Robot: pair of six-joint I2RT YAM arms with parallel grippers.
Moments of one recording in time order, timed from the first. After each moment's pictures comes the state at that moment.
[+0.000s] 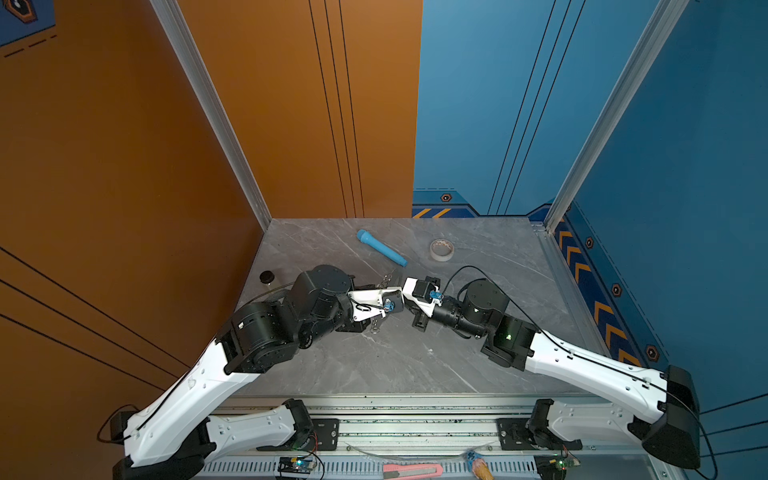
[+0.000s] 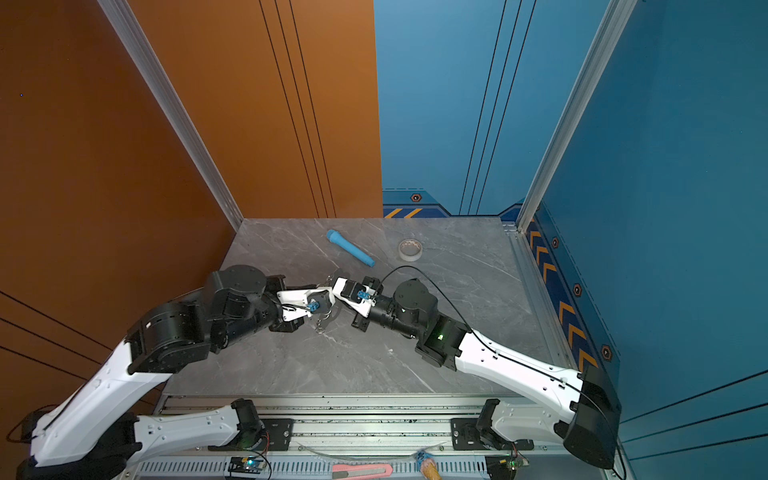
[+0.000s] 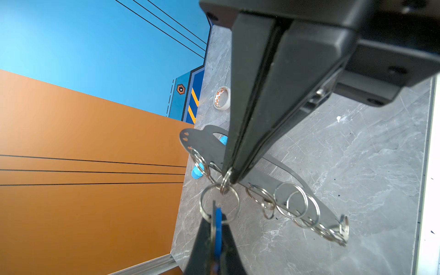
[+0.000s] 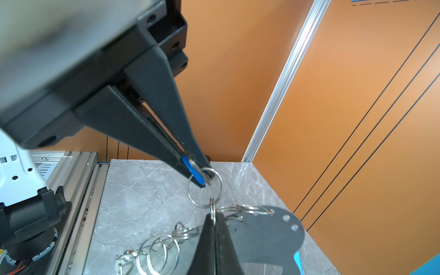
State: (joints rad) left arm -0.96 1.03 1.51 -1.03 -0.32 0.81; right arm 1.00 1.20 0.98 0.26 -0.17 -0.33
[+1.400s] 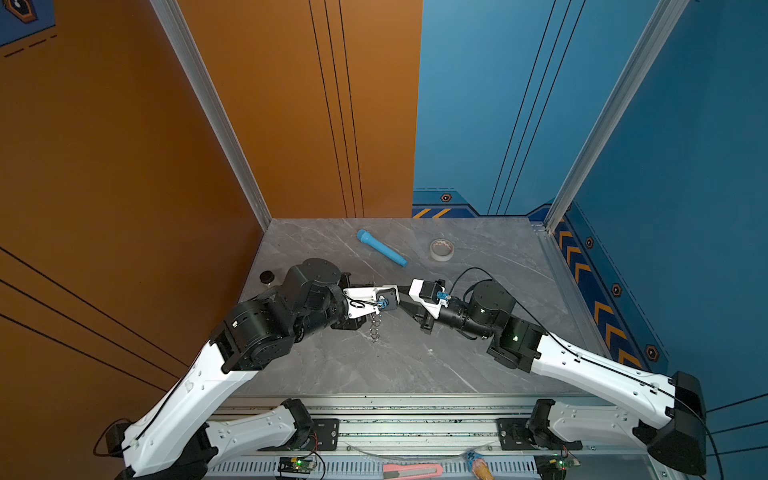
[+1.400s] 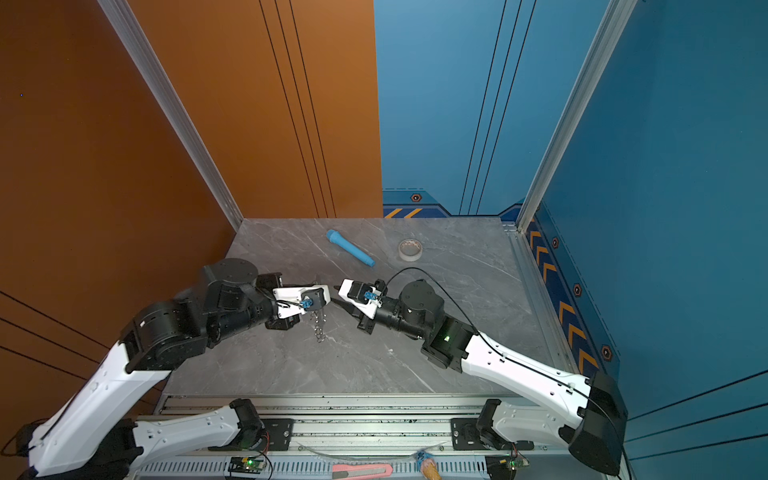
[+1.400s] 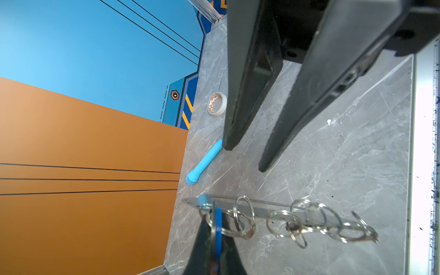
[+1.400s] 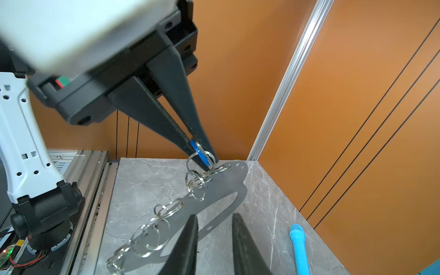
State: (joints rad) left arm -0.86 1.02 1.51 -1.03 -0.18 0.84; right arm 0.97 1.16 0.95 0.24 -0.23 -0.29
